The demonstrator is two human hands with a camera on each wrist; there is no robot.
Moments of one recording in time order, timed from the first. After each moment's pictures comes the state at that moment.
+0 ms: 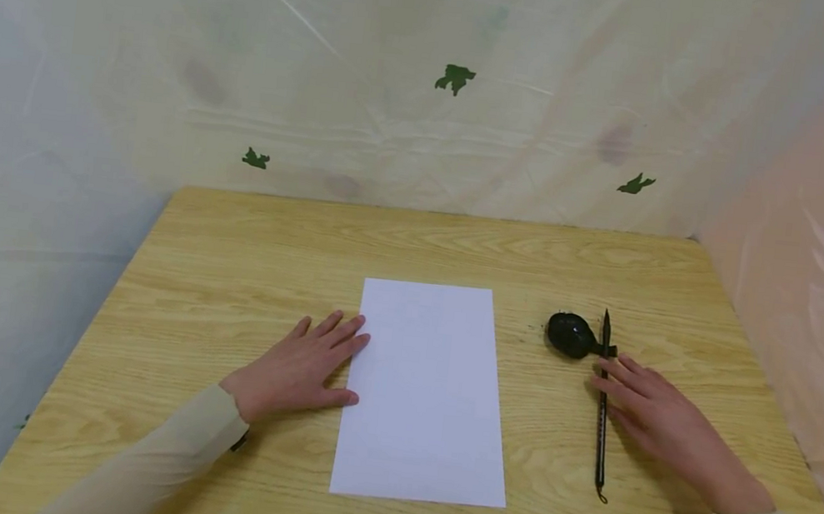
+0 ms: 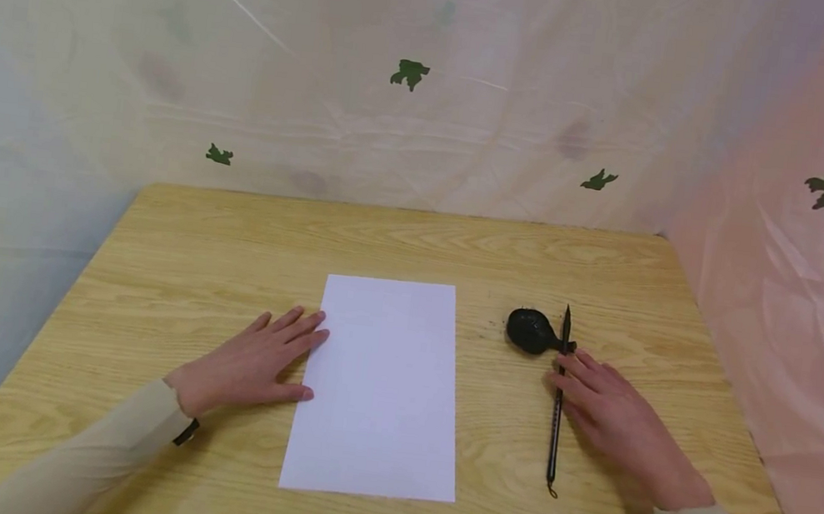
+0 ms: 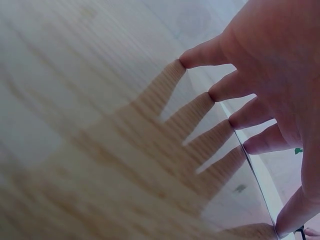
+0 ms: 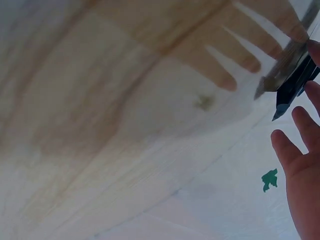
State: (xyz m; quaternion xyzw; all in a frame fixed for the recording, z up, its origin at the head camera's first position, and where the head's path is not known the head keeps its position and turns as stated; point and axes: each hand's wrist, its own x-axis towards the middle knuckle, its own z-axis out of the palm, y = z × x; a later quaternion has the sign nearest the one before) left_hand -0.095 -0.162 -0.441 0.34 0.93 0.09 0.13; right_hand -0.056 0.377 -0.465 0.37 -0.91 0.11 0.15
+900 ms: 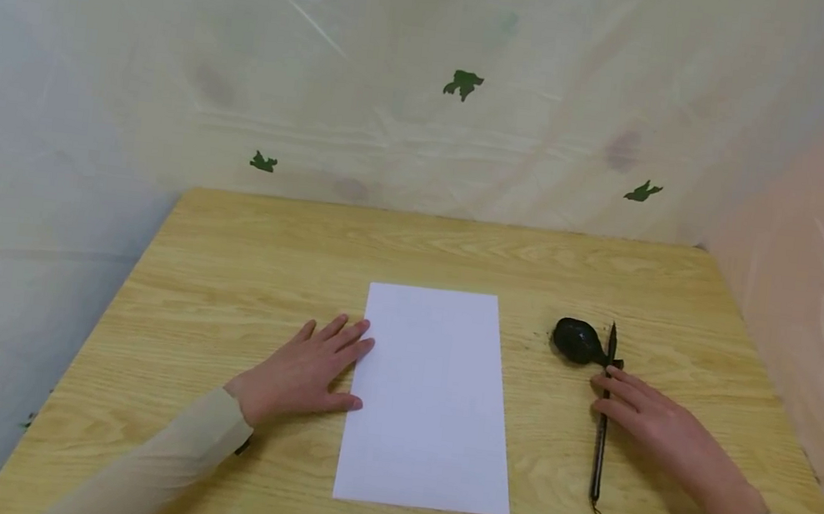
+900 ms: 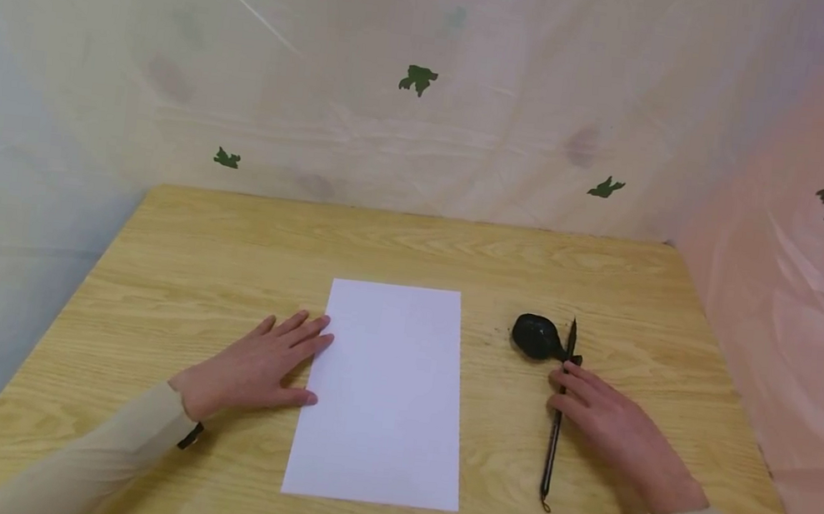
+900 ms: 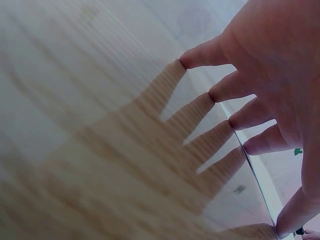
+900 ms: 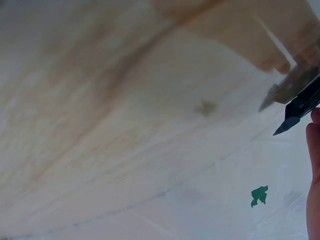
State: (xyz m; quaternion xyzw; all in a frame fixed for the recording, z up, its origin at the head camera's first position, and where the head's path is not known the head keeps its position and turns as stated) left_hand -0.095 -0.162 -0.443 0.34 0.93 0.09 0.13; right_hand -0.052 0.364 -0.455 0.41 -0.90 0.04 0.14
